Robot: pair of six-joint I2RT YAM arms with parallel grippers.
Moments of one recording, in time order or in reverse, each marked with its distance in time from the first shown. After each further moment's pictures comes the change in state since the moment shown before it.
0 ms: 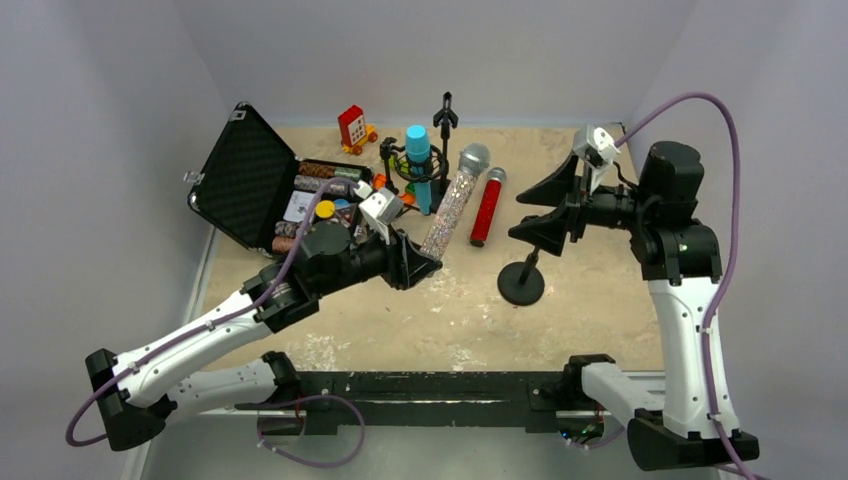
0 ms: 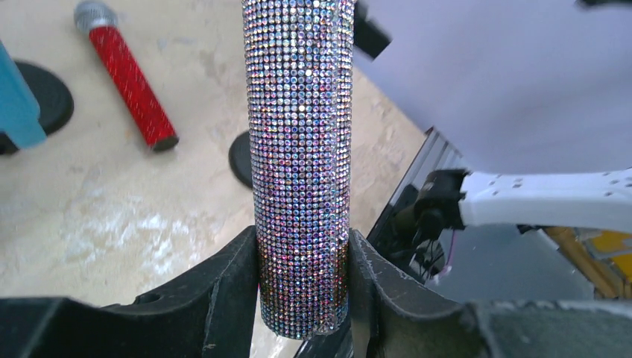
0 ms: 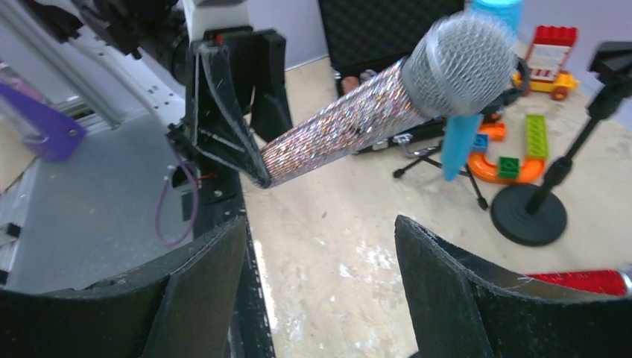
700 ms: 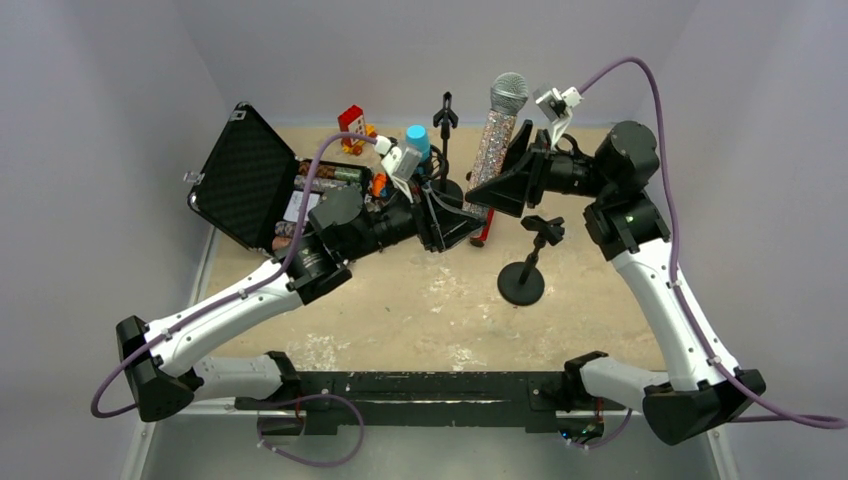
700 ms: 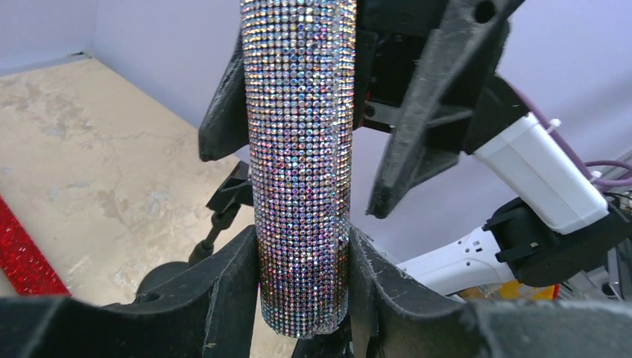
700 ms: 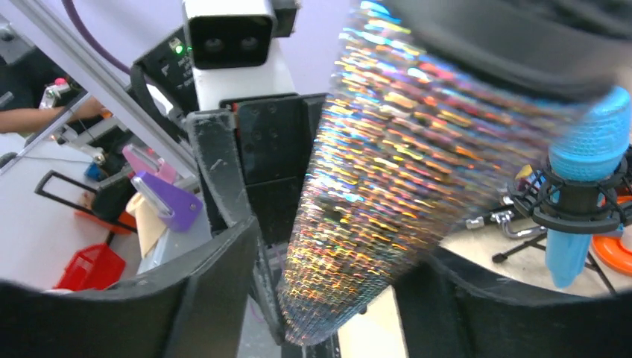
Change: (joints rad) left arm 0.000 0.235 0.266 0.328 0.105 -0.096; right arm 0.307 0.138 -0.066 0.719 0.119 0.741
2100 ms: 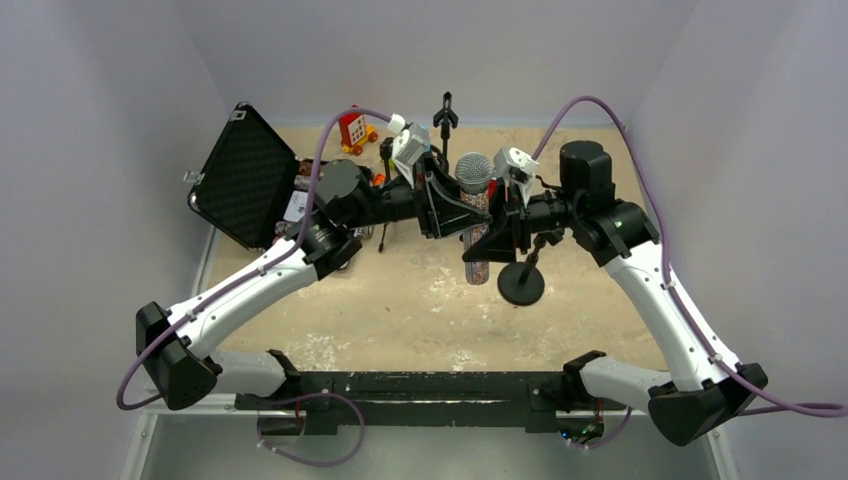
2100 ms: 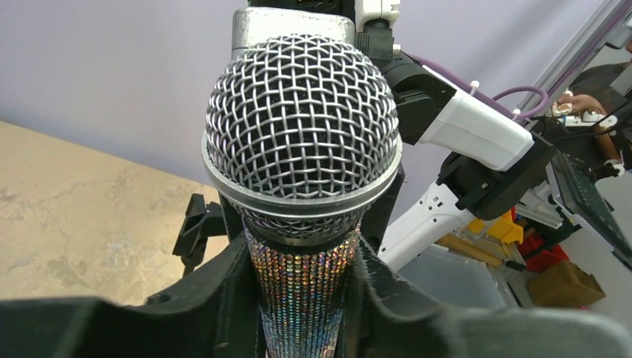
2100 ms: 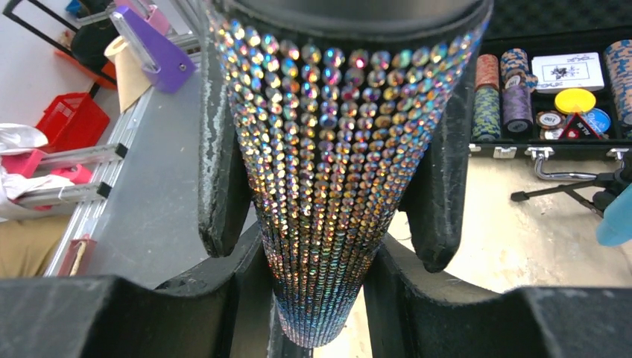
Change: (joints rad) left arm 0.130 0.117 0.070 0.190 0.424 0.006; right arm 0.092 0.000 -0.042 -0.554 -0.129 -0.705
